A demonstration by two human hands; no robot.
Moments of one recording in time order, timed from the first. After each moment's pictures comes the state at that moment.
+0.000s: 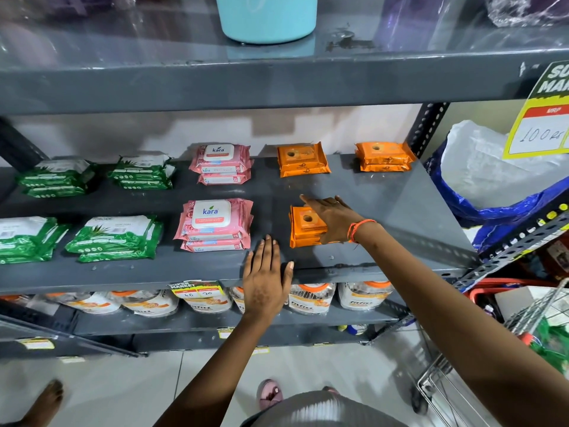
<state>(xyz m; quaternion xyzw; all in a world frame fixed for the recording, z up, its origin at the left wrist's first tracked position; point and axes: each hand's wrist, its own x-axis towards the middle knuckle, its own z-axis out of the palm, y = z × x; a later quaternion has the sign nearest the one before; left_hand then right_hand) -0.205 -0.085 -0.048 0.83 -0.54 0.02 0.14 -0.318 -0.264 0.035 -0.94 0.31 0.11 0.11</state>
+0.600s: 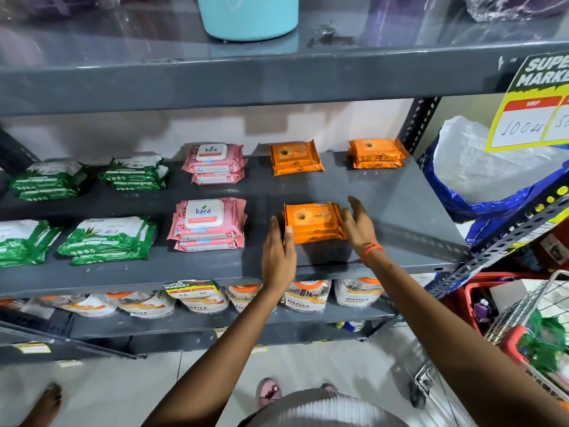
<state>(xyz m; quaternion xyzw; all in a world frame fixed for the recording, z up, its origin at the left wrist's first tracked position) -0.228 -0.131 -0.022 0.76 -0.41 -0.21 0.45 -0.357 -0.243 0.008 -0.64 0.55 -0.32 0.43</state>
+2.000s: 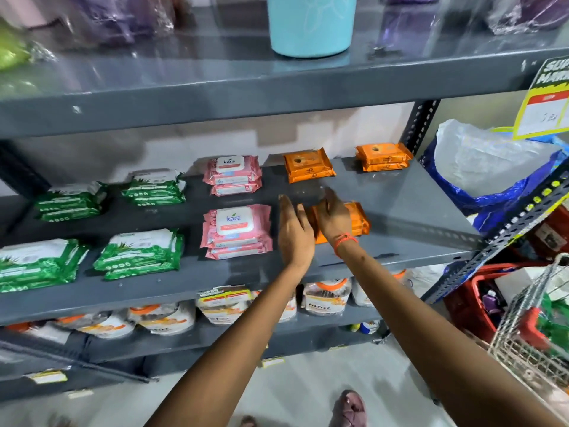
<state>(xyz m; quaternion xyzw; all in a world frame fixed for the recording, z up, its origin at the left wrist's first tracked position) -0.199 -0.132 0.040 0.74 -0.40 -0.15 0.52 -0.256 -0.191 0.041 -0.69 0.56 -0.36 0.30</state>
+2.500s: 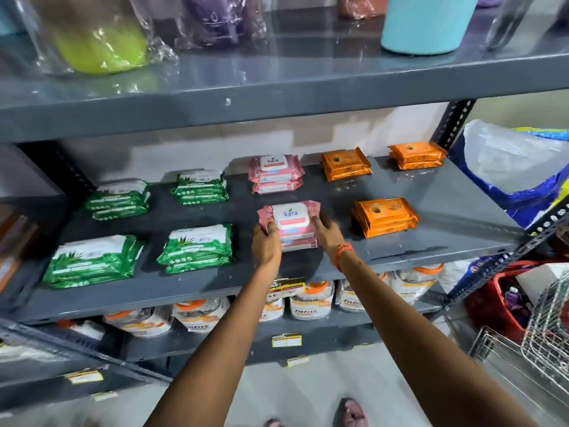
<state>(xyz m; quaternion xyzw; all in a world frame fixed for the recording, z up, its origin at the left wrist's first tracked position) -0.044 -0.069 0.020 0.77 -0.23 -0.32 0.50 -0.152 -0.128 0.021 -0.54 0.54 -0.30 0.56</state>
